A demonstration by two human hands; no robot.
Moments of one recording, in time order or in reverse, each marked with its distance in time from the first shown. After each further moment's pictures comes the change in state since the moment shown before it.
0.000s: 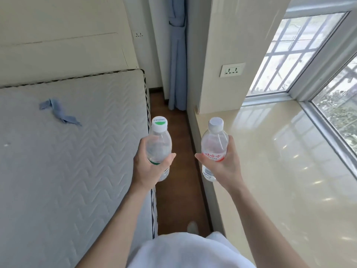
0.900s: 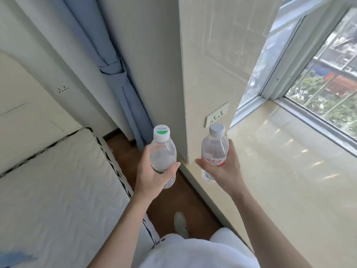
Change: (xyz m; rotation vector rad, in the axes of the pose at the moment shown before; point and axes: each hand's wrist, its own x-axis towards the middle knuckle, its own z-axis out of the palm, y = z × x) left_hand 0.424 -0.035 0.122 -0.123 -0.520 0.245; right_hand 0.350 0.000 0.063 0.035 0.410 0.058
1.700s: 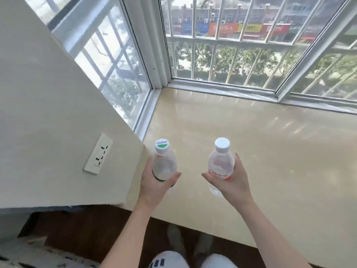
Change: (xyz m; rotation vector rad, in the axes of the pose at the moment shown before) left_hand 0.040 0.024 0.279 -0.054 -0.725 -0.097; right_hand -0.055 0.093 -0.213 0.048 0.709 0.326
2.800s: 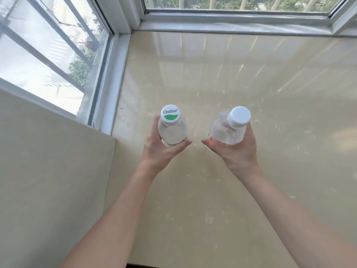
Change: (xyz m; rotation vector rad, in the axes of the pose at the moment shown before) left_hand 0.228 -0.224 0.089 0.080 -0.224 0.071; right_hand 0.193 0.216 0.101 -0.007 0.232 0.003
